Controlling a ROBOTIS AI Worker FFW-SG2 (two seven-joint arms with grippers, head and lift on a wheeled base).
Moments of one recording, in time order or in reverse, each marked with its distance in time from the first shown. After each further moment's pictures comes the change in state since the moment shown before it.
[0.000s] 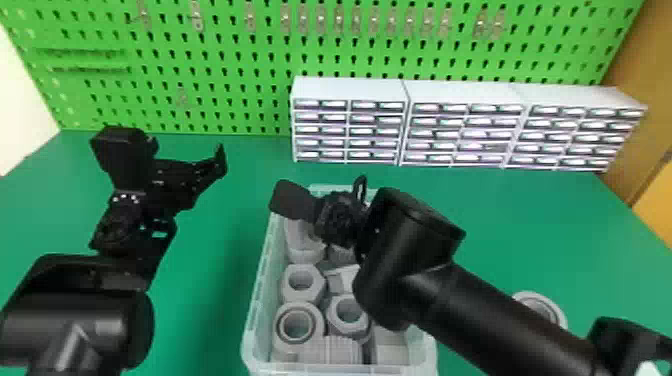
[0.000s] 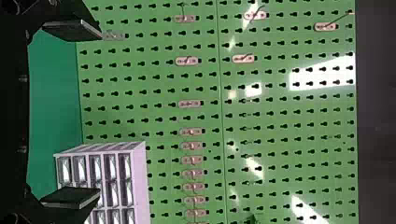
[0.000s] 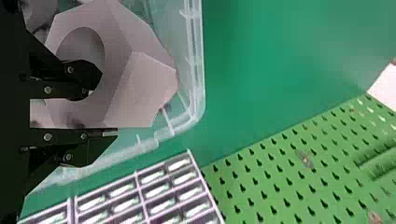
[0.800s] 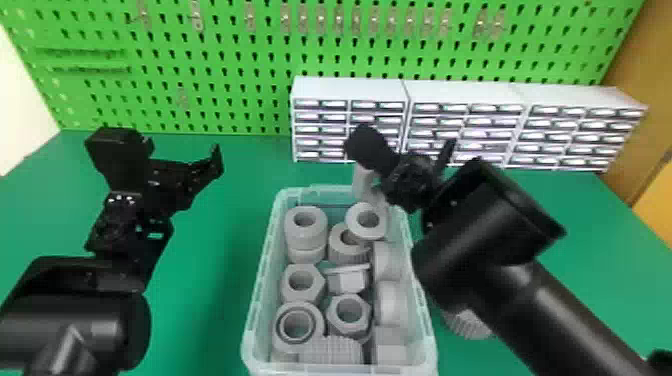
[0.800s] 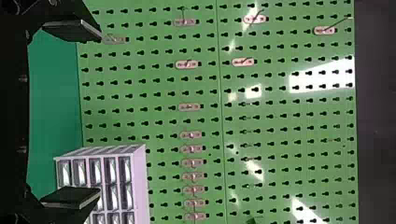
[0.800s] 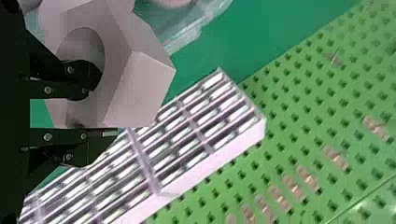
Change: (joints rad) left arm 0.007 0.000 0.010 -0.009 -0.001 0.000 0.000; right arm 0.142 -0.078 -0.281 -0.293 0.157 0.195 0.000
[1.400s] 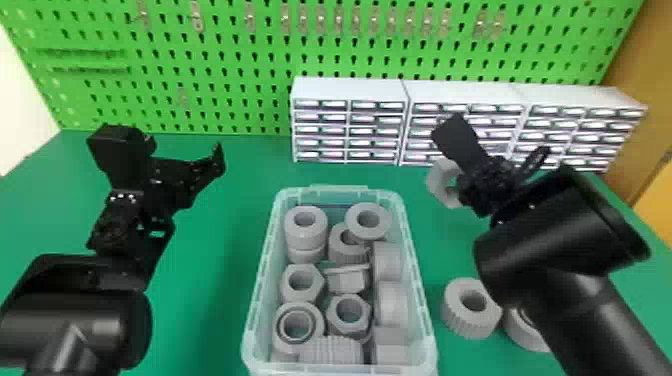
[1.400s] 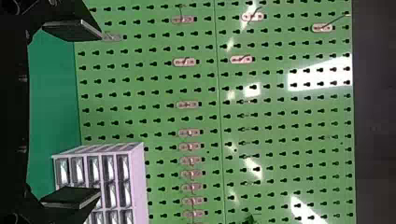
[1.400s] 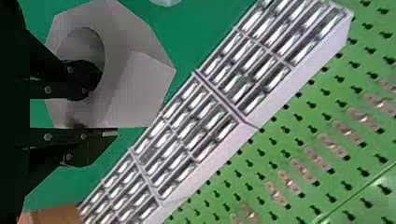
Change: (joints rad) left arm -0.006 0.002 -0.007 -0.001 0.001 0.000 -0.001; right arm 0.146 -0.001 -0.282 -0.067 0.088 0.063 -0.003
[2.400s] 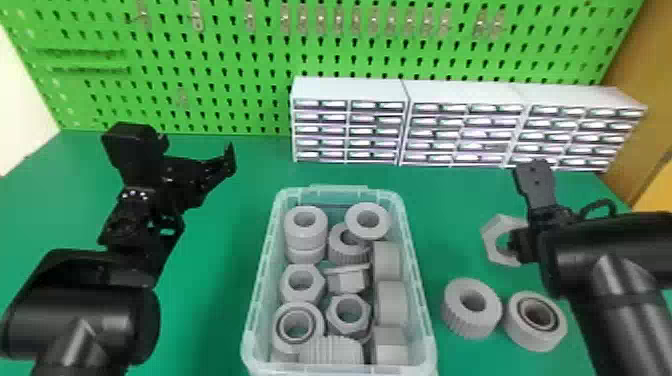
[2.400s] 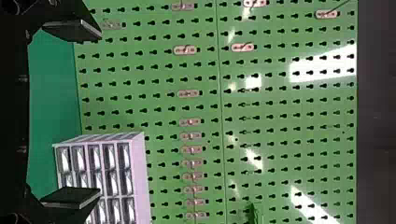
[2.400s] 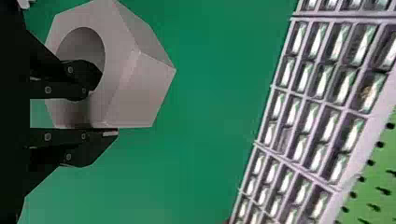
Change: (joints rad) left arm -0.016 0.001 -0.030 0.013 0.003 0.009 -0.010; right arm 0.060 0.100 -0.390 0.181 -0.337 0.086 -0.219
